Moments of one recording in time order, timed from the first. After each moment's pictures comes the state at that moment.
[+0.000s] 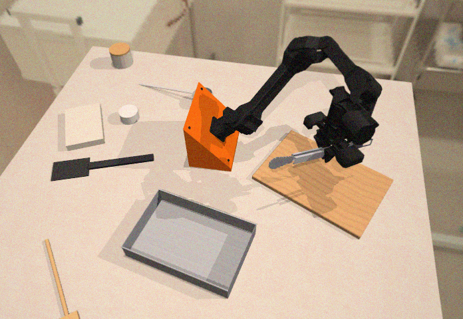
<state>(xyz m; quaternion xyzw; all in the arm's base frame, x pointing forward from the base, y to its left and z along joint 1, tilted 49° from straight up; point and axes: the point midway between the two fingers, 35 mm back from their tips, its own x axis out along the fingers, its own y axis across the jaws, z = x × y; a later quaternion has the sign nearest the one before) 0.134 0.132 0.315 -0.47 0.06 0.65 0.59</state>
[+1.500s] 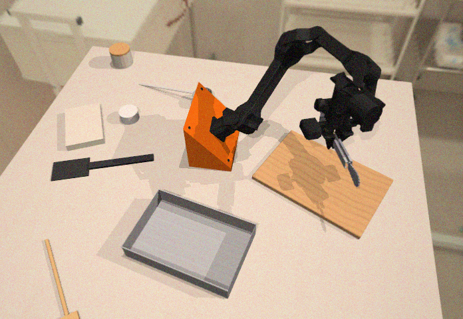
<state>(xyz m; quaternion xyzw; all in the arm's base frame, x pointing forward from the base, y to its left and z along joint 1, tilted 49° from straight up) 0.093 0.134 0.329 -0.74 -0.37 0.54 0.19</state>
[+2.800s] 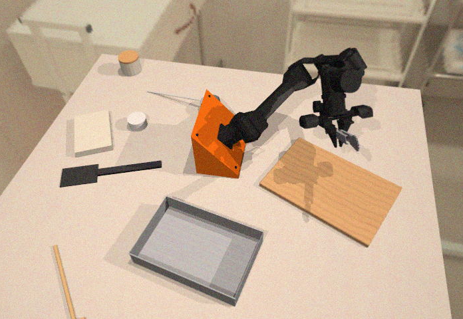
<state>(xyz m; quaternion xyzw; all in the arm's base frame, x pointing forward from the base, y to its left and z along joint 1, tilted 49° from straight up) 0.068 0.117 0.327 -0.83 -0.31 0.34 0.33</state>
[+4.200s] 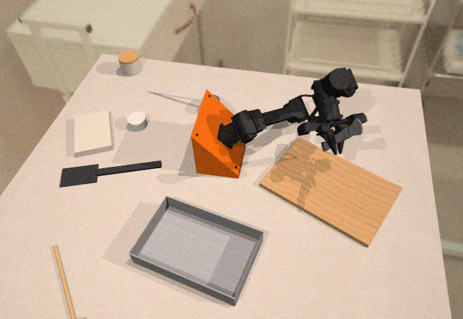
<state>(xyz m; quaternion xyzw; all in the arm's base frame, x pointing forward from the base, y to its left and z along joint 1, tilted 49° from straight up) 0.072 0.137 0.311 -0.89 -0.27 0.17 0.32</state>
